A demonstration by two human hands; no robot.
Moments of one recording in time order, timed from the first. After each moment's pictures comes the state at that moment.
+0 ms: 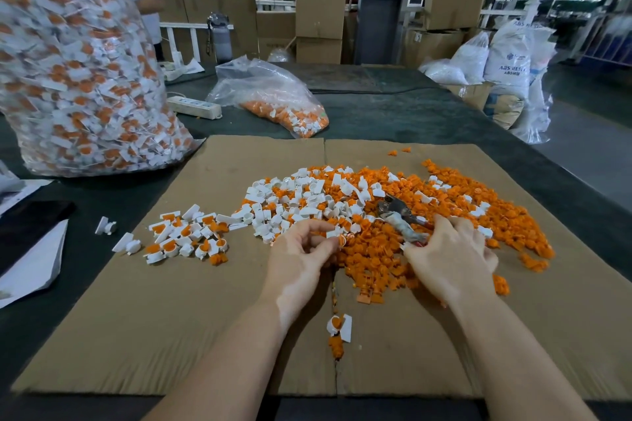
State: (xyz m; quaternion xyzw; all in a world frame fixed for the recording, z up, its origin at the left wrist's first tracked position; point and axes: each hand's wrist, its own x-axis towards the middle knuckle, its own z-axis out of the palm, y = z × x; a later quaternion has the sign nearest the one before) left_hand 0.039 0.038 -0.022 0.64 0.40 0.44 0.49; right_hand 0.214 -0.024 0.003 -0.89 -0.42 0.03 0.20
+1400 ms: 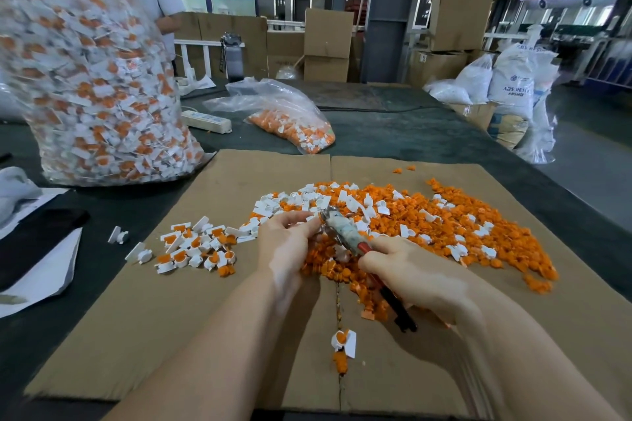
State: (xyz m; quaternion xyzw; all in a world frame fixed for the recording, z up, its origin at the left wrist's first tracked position) left_hand 0.043 0.061 0.017 0.41 0.48 0.51 0.59; right_hand 0.170 -0.023 0.056 -0.71 -0.57 0.37 0.20
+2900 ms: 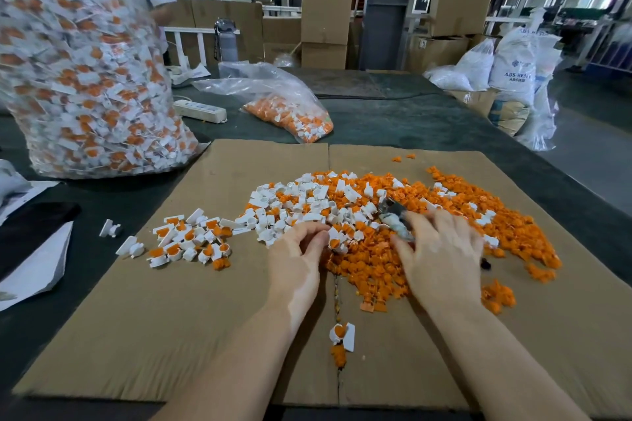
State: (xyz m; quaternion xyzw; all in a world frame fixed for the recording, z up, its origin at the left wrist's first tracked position) left_hand 0.043 0.040 -0.017 0.63 0.47 0.46 0.41; right_hand 0.199 -0.018 -0.003 -0.80 -0.54 -0.16 0.21
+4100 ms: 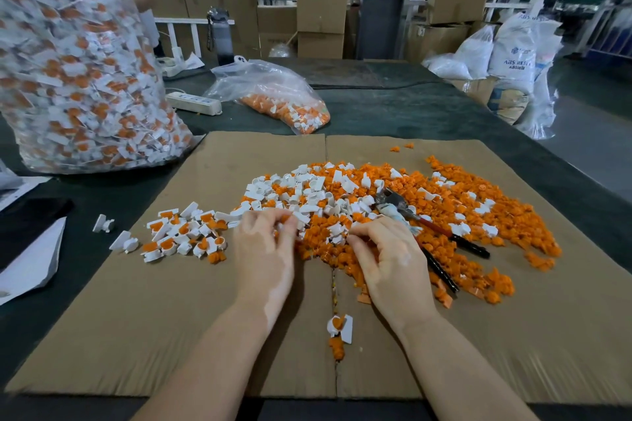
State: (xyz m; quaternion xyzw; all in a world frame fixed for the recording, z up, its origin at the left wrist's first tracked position) left_hand 0.021 0.049 -0.021 0.66 0.53 0.48 0.24; right_hand 0.165 -0.015 -0.022 -0.62 -0.63 -0.10 0.45
